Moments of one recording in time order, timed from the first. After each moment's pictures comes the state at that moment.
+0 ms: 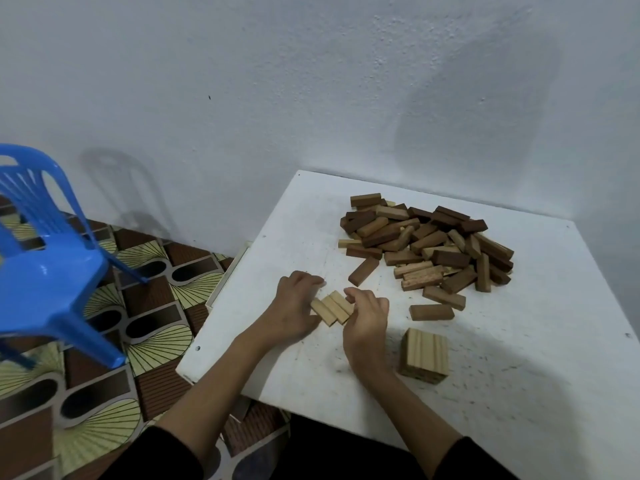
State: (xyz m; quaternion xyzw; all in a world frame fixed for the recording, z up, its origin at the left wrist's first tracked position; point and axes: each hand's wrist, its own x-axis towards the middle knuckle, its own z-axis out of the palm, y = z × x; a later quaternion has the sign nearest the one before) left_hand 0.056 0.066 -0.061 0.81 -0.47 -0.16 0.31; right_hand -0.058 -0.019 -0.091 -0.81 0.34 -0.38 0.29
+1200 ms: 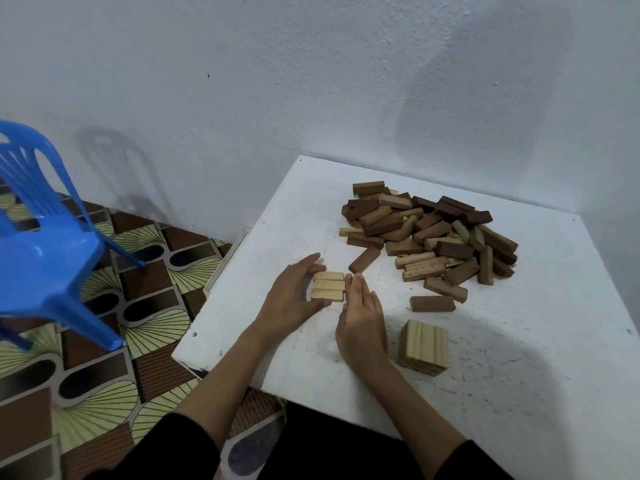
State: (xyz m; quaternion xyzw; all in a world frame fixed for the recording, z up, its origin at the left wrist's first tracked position) left_hand 0.053 0.063 -0.083 0.79 -0.42 -0.14 0.43; right_hand -0.064 -0.018 -0.105 -0.89 0.31 -0.27 0.19
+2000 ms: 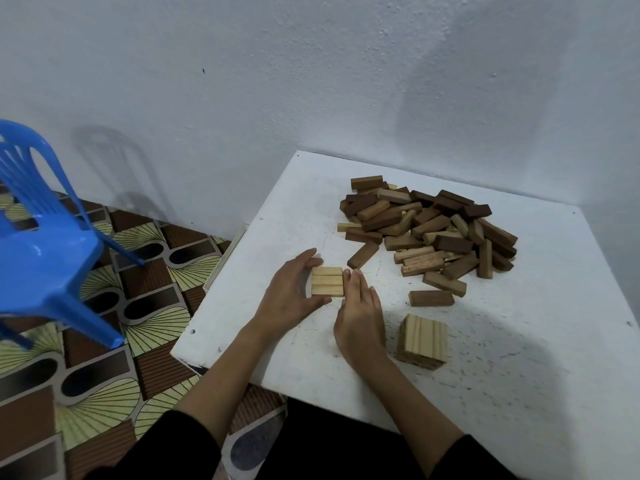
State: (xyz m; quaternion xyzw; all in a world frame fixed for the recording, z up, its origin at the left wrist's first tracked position) left_hand 0.050 0.061 -0.083 0.81 -0.41 -0.13 0.41; right_hand -0.065 -0.015 -0.094 -0.89 0.32 -0.23 0.21
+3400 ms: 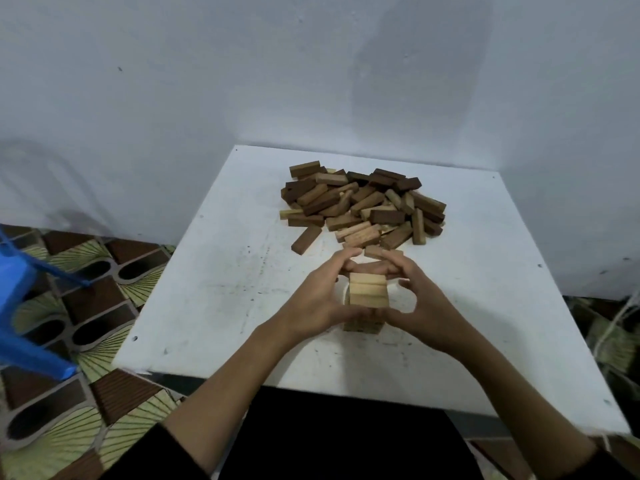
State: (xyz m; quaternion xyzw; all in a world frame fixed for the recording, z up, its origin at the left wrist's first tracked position) left_hand -0.053 0.015 -0.023 0.66 -0.53 -0.30 0.45; right_hand -0.210 -0.084 0.000 -0.85 0.29 -0.12 0.42
